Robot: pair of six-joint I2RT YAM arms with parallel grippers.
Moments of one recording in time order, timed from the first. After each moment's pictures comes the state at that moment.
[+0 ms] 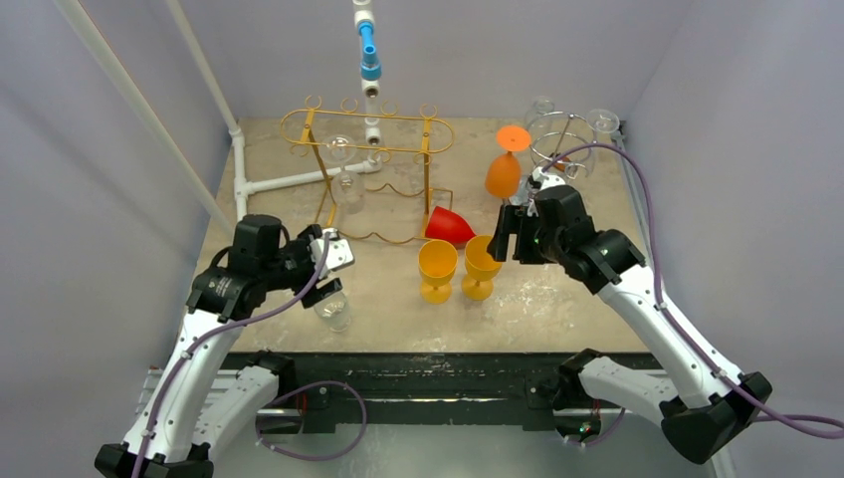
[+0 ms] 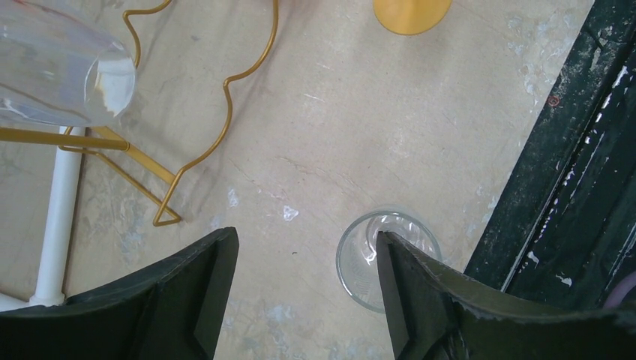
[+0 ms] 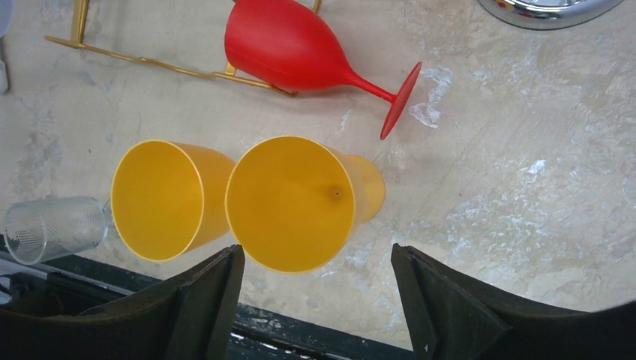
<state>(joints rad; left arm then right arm) -0.27 0.78 0.90 -0.91 0.47 0.79 0.52 1.02 1.09 -0.84 0.07 0.51</state>
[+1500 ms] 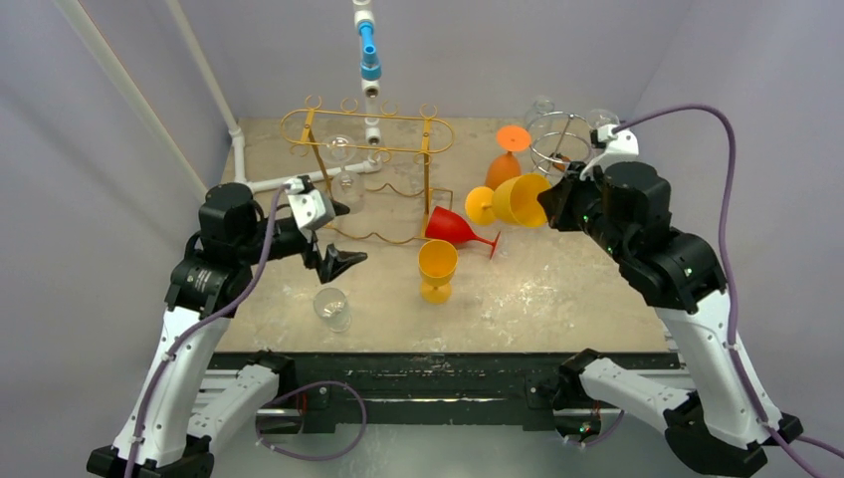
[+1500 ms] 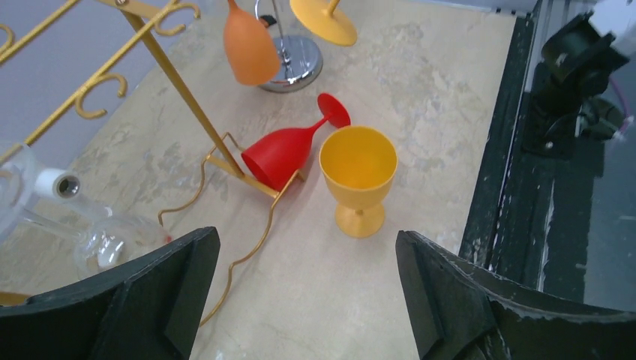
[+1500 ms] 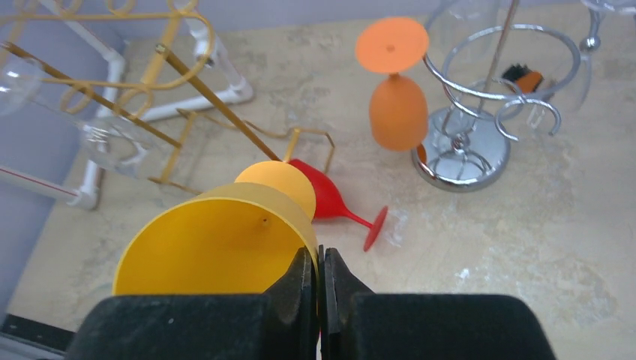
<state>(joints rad) -0.27 0.81 1.12 -0.69 0.80 0.44 0.52 0.98 1.50 -0.97 0.25 0.39</state>
